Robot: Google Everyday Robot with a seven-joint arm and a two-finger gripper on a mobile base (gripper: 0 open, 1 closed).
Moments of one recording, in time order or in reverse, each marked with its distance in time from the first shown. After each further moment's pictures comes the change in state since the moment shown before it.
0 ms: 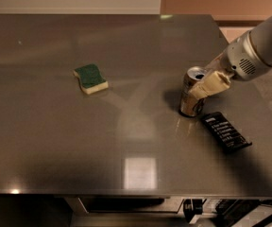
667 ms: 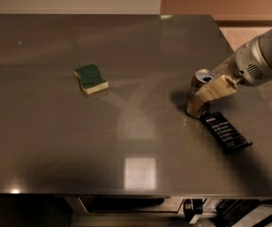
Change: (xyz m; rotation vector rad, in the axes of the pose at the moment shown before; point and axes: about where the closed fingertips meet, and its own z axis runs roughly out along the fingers) arm 0.018 -0.006 -0.005 0.036 -0.006 0.046
